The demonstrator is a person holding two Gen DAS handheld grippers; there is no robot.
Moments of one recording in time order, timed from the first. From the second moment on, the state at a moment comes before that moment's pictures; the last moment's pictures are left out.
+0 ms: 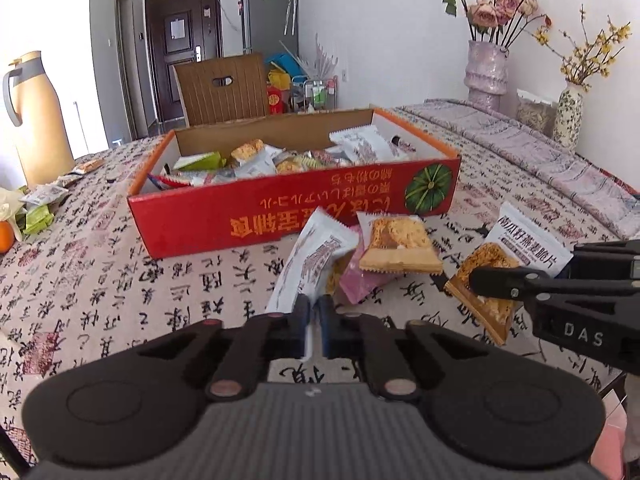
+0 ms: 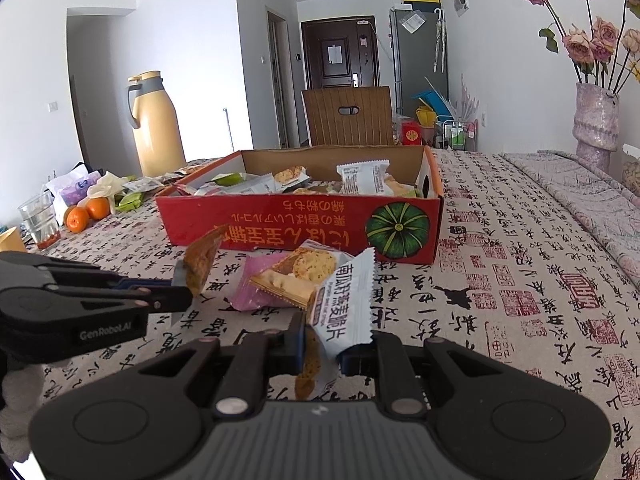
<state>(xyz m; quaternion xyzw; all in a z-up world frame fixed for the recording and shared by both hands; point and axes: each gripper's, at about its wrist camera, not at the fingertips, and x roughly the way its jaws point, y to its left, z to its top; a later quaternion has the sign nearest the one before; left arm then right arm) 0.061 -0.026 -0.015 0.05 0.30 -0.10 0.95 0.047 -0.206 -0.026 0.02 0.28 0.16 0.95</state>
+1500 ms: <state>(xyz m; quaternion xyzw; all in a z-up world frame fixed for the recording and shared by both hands) 0.107 -0.013 -0.033 0.06 0.36 -0.14 0.92 0.058 -0.210 -0.028 0.02 0.28 0.15 0.95</state>
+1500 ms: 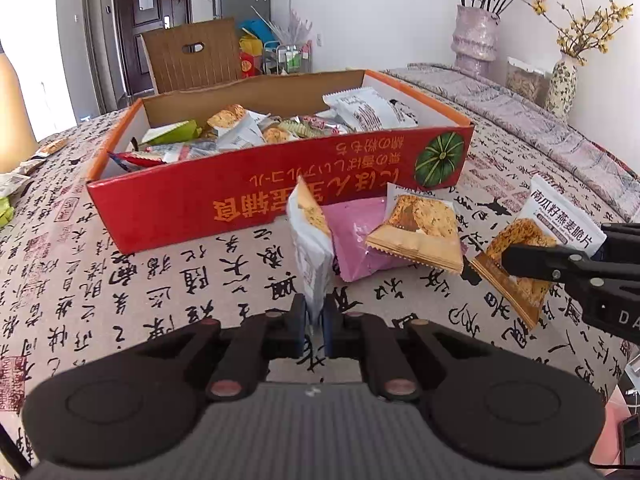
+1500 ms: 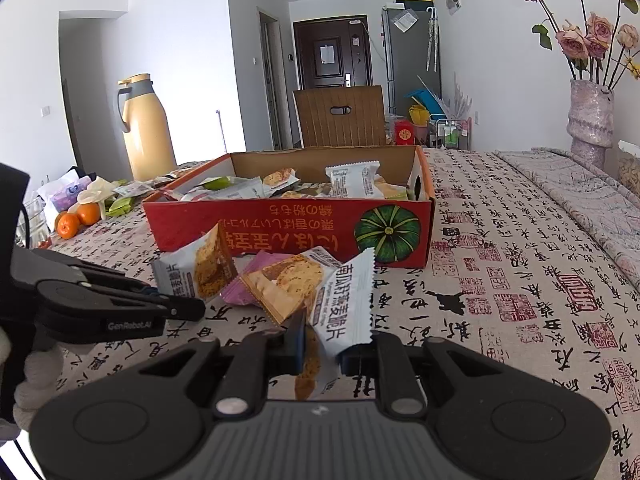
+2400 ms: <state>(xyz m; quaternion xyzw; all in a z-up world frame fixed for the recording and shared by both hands) 0.133 -0.018 0.051 0.02 0.23 -0.11 0.97 0.126 -0.186 0.029 0.00 0.20 0.16 0.97</state>
